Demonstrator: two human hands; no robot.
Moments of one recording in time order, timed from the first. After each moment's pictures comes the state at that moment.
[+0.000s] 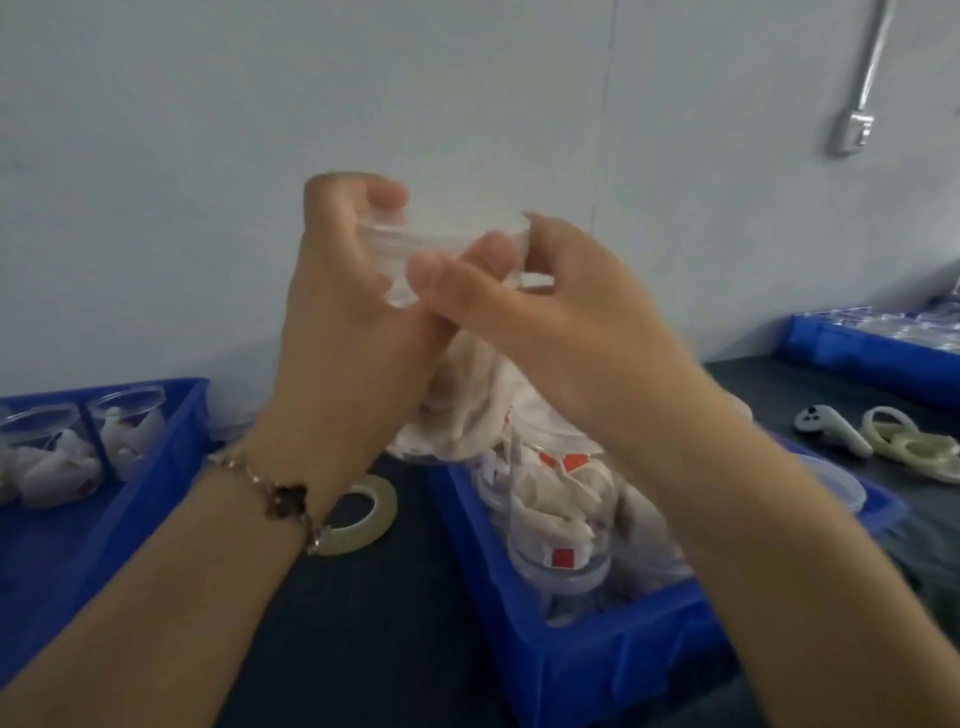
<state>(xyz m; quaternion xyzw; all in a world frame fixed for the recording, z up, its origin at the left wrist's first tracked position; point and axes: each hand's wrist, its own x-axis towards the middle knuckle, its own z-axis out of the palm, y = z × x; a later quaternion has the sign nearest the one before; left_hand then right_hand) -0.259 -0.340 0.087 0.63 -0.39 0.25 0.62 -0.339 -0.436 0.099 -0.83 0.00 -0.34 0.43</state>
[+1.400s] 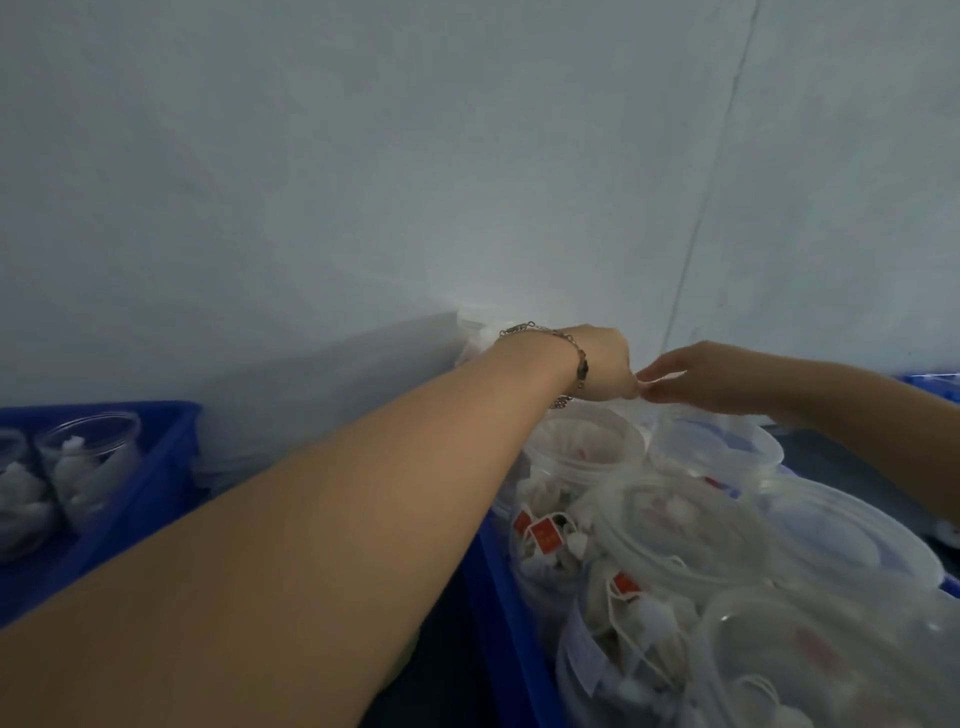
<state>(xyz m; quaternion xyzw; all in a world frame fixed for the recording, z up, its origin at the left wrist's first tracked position) -0.045 -0.535 0.093 0.85 -0.50 -0.03 0.14 -0.128 -0.661 0.086 -0.96 0.23 -0.05 0.15</state>
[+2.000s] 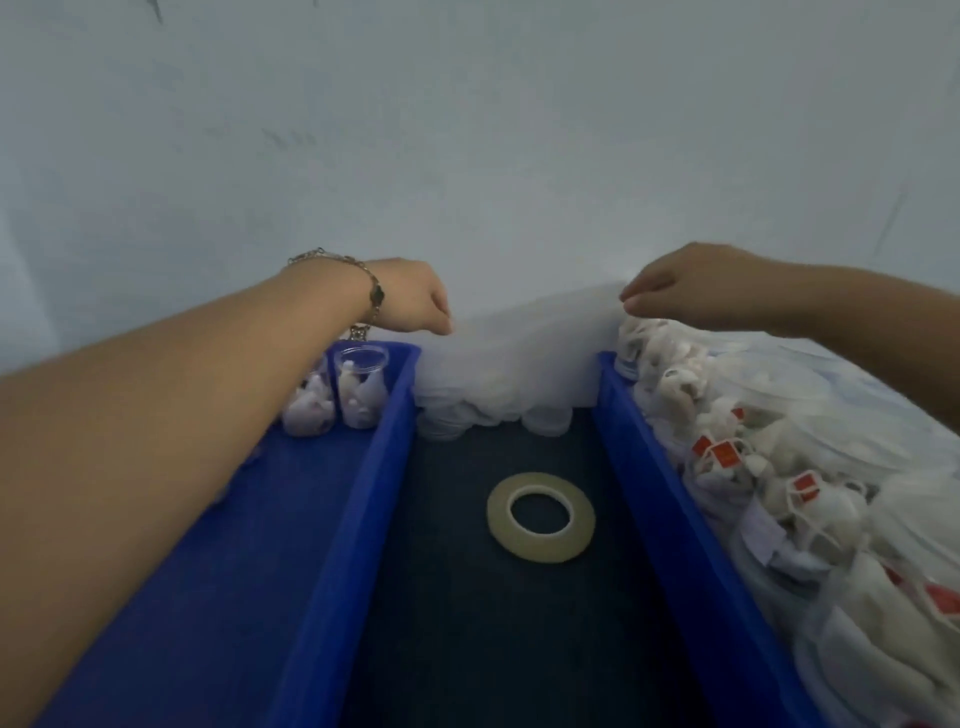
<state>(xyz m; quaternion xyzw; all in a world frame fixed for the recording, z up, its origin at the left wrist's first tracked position) -0.028 -0.216 0.112 0.97 -0.25 -0.01 0.07 -0.118 -0.469 0.126 -0.99 -0.01 -0.11 0.09</state>
